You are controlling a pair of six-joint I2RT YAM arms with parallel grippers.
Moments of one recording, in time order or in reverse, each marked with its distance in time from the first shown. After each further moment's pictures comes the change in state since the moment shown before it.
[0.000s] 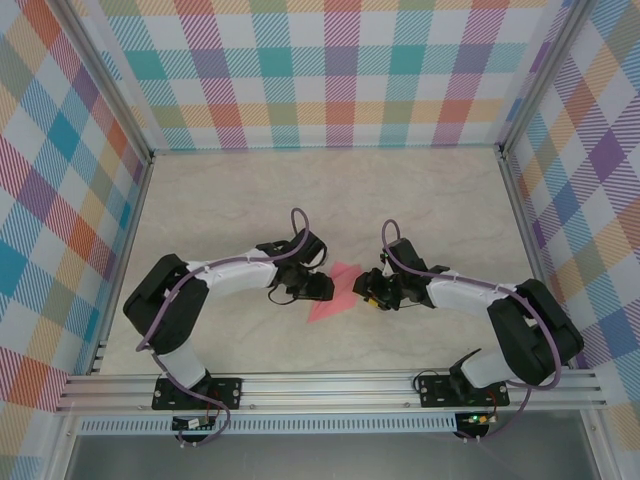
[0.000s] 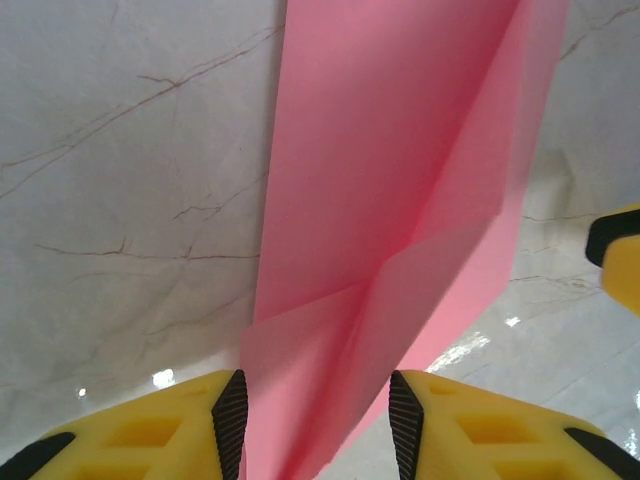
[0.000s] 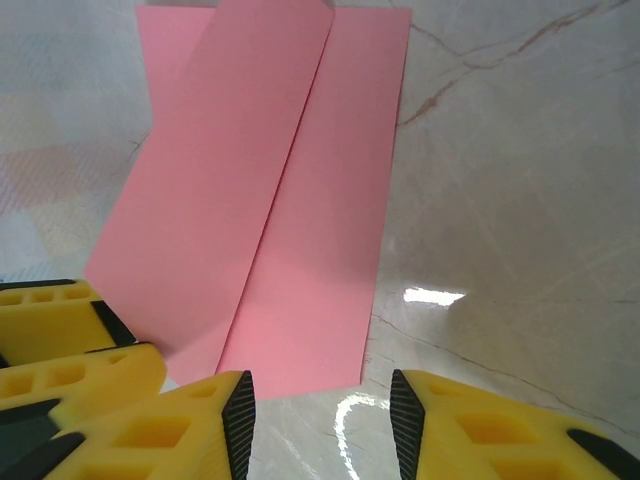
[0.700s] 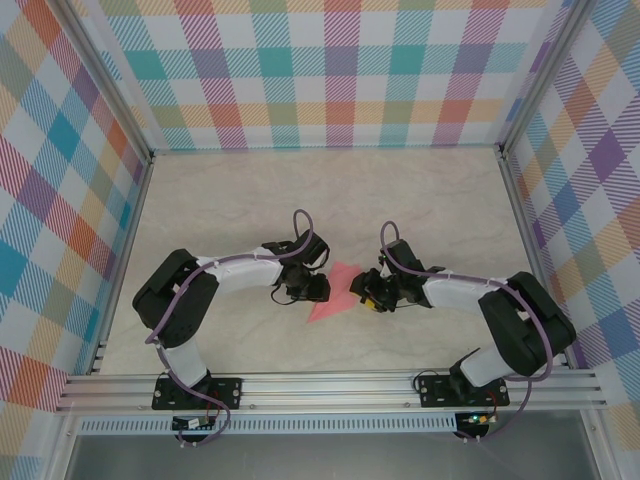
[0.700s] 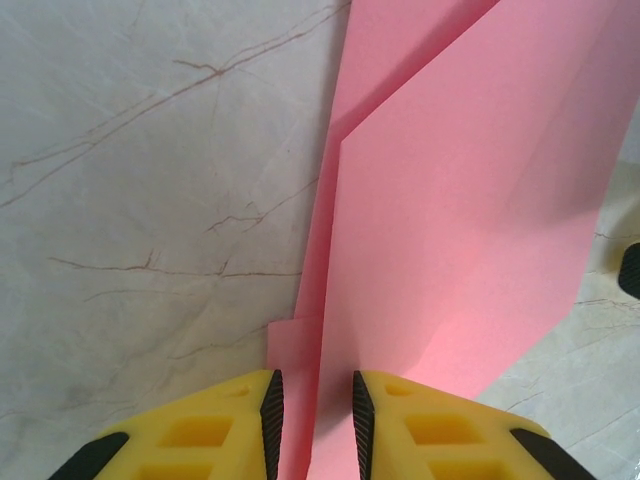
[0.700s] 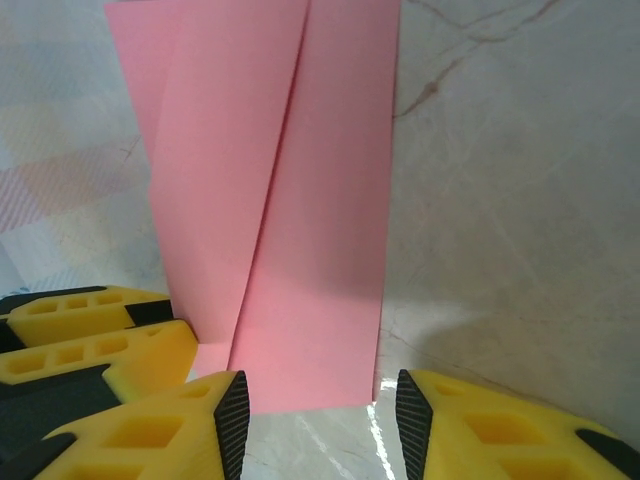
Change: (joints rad) left arm -0.001 0.052 0.023 -0.023 -0.024 -0.019; right arm 0.006 0.064 -0.010 0.076 -0.037 0.086
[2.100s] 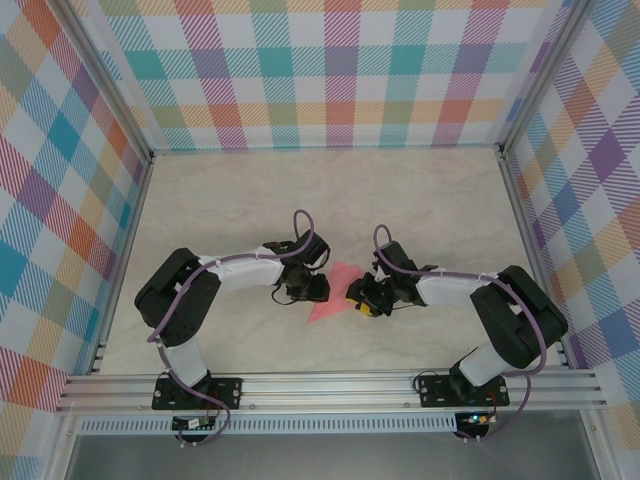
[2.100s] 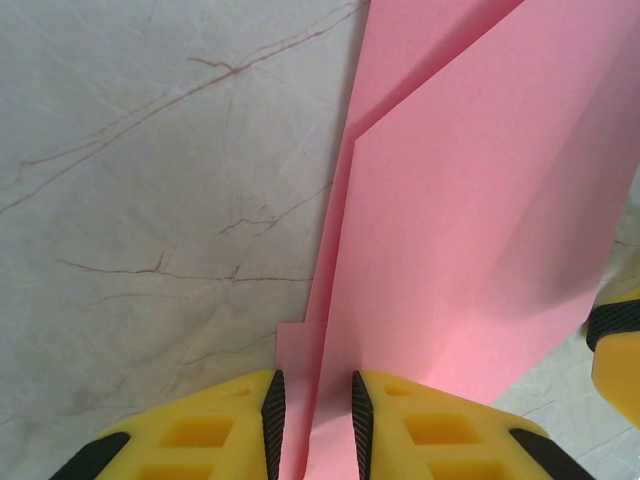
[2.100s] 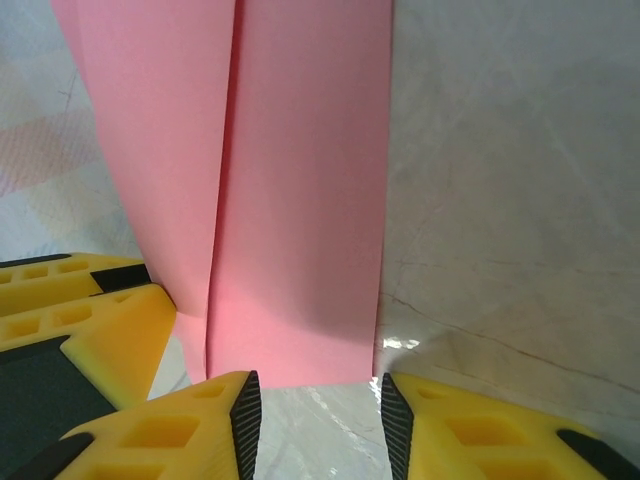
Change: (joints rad) left arm 0.000 0.013 0.007 -0.008 -0.008 -0.005; right arm 0.038 0.048 0.031 -0.040 -0.042 0.030
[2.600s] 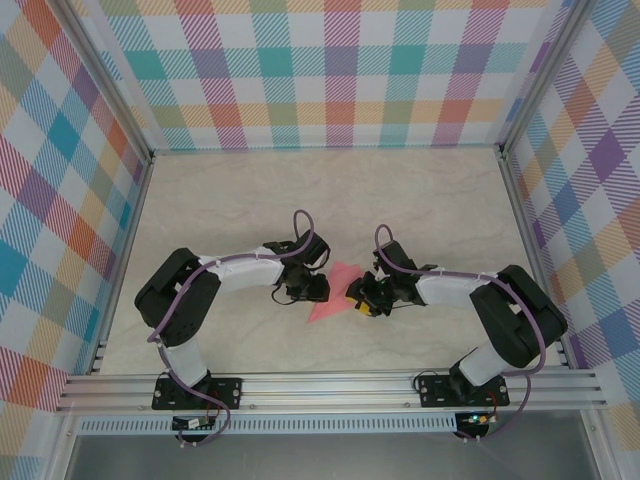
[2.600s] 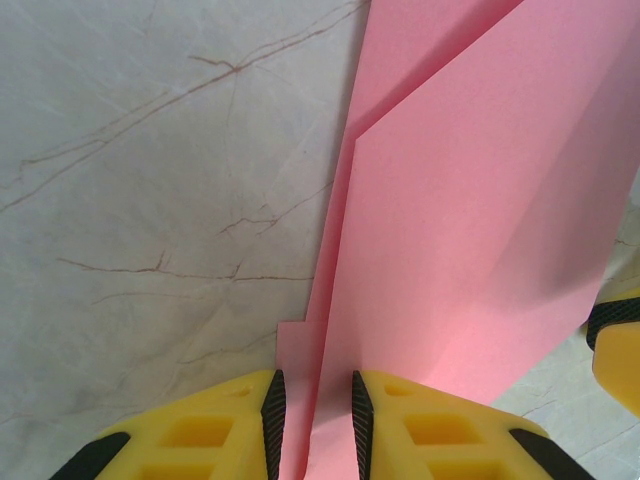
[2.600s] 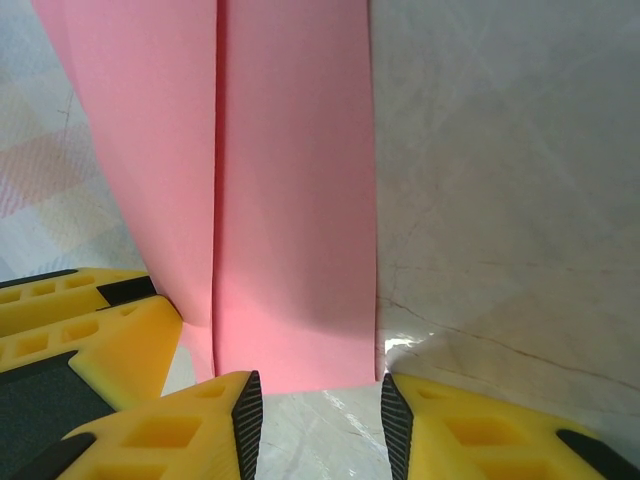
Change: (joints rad) left arm 0.000 0.000 0.000 -0.003 0.000 0.000; right arm 0.000 0.003 0.004 0.005 0.004 0.047
